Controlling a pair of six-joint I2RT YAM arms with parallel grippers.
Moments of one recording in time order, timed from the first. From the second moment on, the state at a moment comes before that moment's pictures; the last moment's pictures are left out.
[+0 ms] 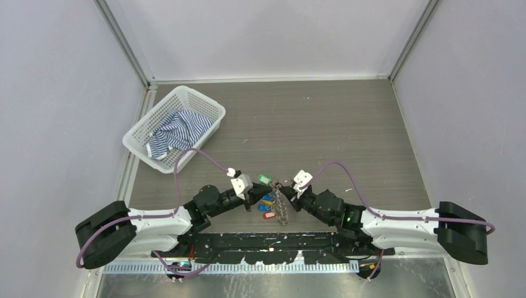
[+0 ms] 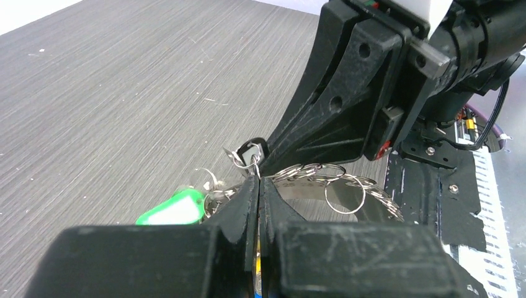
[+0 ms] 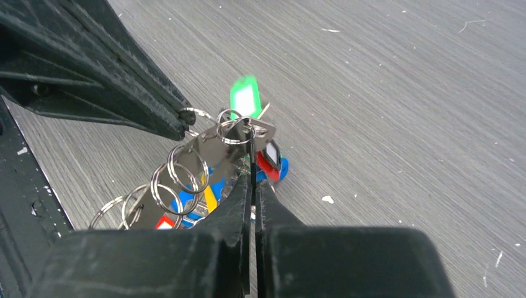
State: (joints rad) left arm -1.02 1.09 0.14 1.00 0.15 -0.05; right arm 1.19 0.97 0.17 0.61 0.36 0.04
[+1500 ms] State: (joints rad) left arm -1.08 0.99 0.32 0.61 0.12 0.35; right arm 1.19 0.99 0.81 -0.49 0.24 0.00
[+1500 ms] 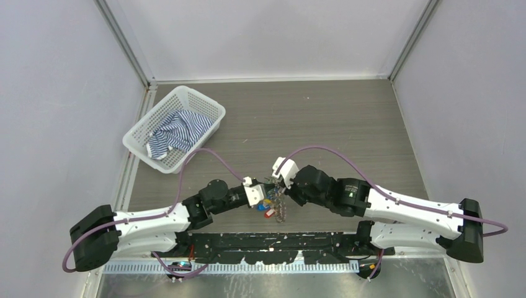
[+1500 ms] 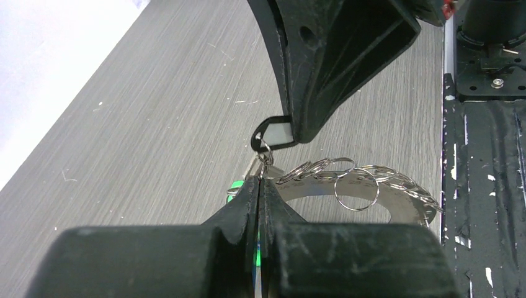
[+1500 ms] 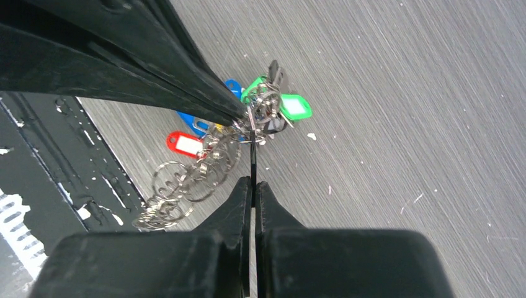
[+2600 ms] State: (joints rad) left arm -1.11 0.87 0.22 0.74 0.02 0.30; right arm 1.02 1.06 0.76 -0.48 0.09 0.15
